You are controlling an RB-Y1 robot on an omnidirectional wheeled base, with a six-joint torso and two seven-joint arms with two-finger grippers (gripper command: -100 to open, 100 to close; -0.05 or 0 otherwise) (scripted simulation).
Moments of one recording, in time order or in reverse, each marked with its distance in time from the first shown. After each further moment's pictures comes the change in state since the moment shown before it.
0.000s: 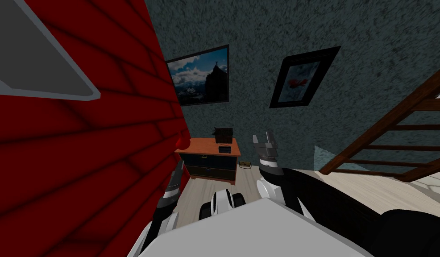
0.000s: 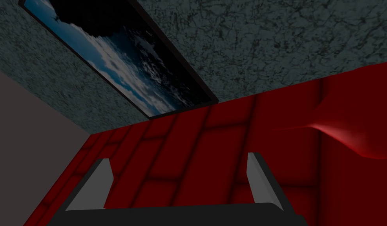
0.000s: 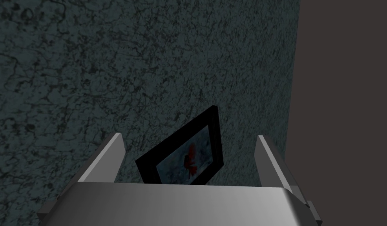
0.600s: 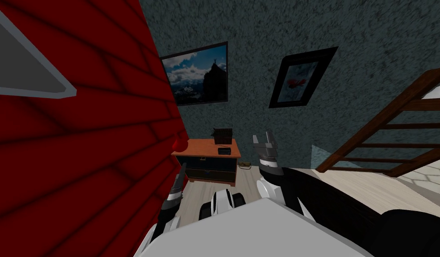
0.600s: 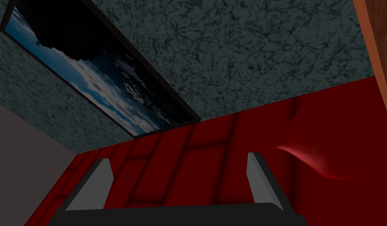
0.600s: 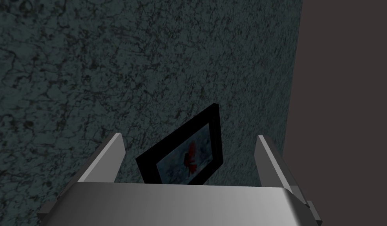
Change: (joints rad) left arm -0.043 -0.003 -0.010 0.185 -0.012 -0.077 -0.037; right arm 0.000 0.000 0.000 0.000 0.000 0.000 0.000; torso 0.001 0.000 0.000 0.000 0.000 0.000
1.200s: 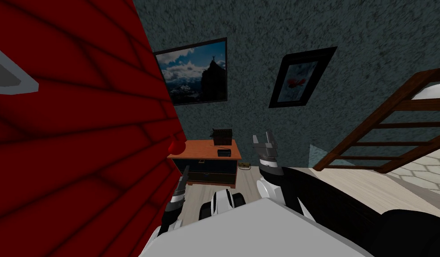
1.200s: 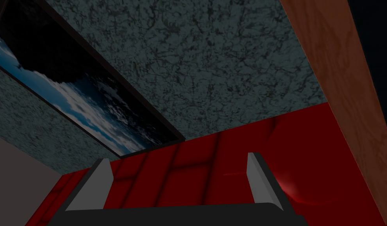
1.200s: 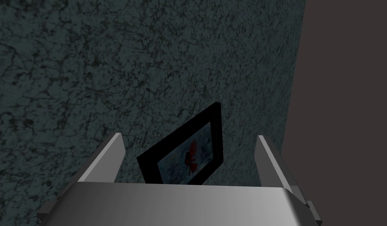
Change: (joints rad) left arm -0.041 -0.011 -0.011 0.160 -0.013 -0.056 -0.036; right arm 0.000 0.000 0.000 0.000 0.000 0.000 0.000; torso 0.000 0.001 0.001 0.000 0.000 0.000
